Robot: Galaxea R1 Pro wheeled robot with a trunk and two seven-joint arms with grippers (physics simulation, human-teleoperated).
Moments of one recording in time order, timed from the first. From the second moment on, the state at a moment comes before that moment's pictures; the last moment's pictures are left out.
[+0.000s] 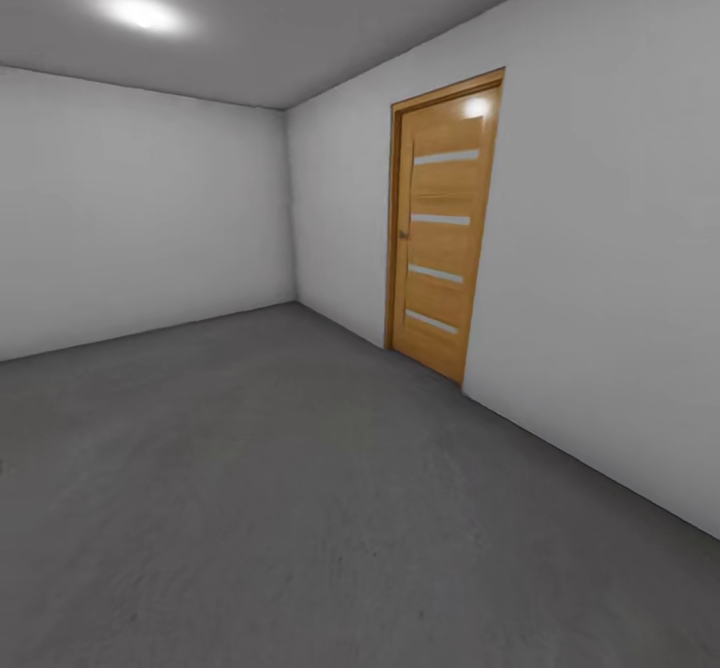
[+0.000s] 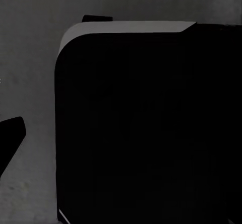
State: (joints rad) left arm 0.00 -0.02 0.01 -0.05 0.05 -0.03 0.01; right arm 0.00 0.00 0.01 0.00 0.03 -0.15 0.00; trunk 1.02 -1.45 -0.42
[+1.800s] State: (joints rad) left arm 0.00 -0.02 0.01 -0.05 0.05 -0.03 0.01; right arm 0.00 0.00 0.01 0.00 0.03 -0.15 0.00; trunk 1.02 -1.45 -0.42
